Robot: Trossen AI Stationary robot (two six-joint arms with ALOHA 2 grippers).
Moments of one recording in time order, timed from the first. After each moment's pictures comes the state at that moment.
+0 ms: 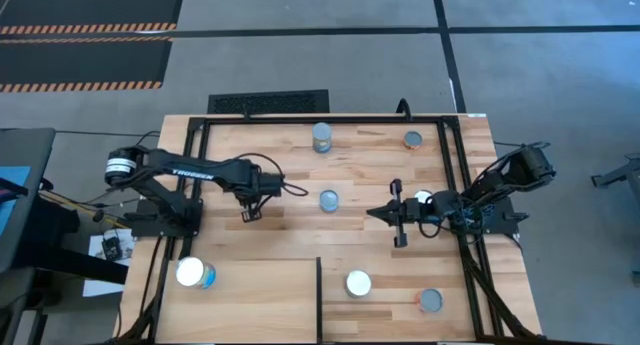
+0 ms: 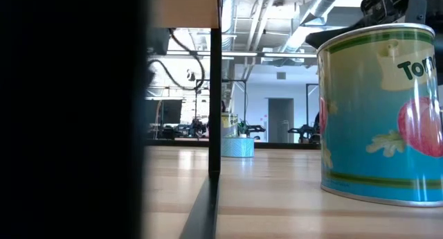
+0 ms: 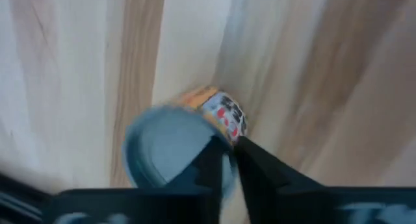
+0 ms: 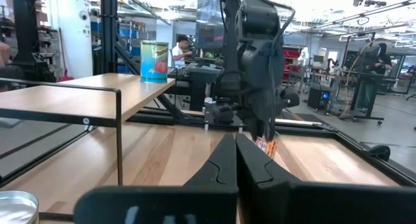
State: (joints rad) left arm 0.10 1.52 0.92 -1.02 -0.23 -0.15; right arm 0.23 1.48 0.09 1.56 0.21 -0.11
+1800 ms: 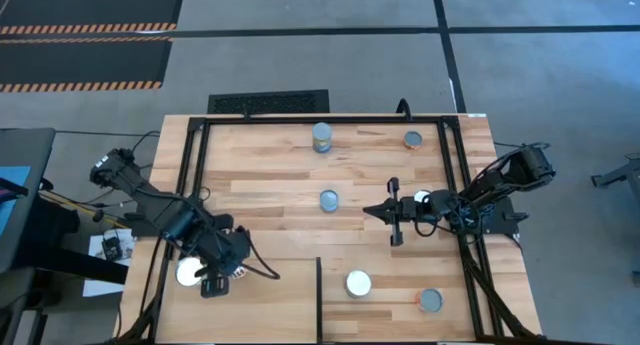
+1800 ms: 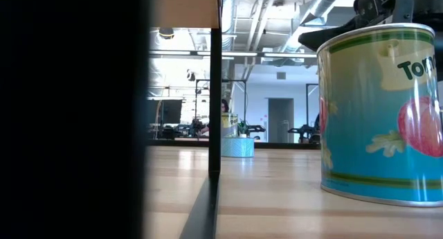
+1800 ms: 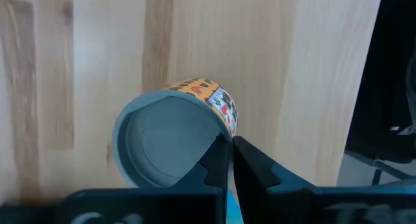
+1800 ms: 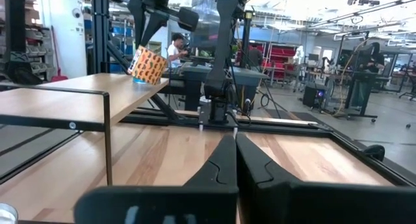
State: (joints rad) left arm -0.61 1.44 1.55 -1.37 0.09 -0.77; right arm 0.21 1.48 0.13 1.51 0.21 -0.10
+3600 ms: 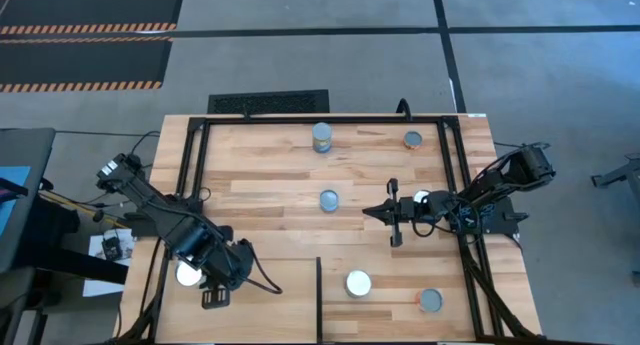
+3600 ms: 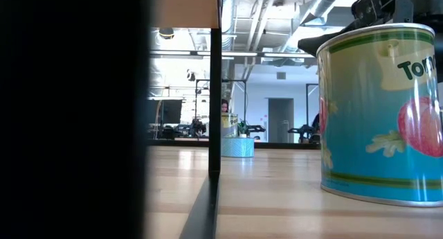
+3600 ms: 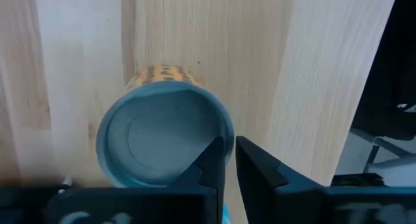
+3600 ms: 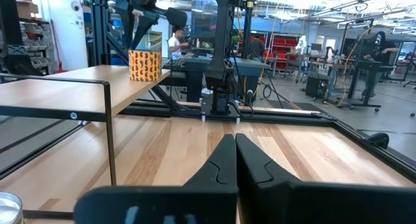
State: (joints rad) left arm -0.65 1.52 1.55 -1.39 0.17 -0.80; right arm 0.21 1.48 0.13 1.47 0.21 -0.08
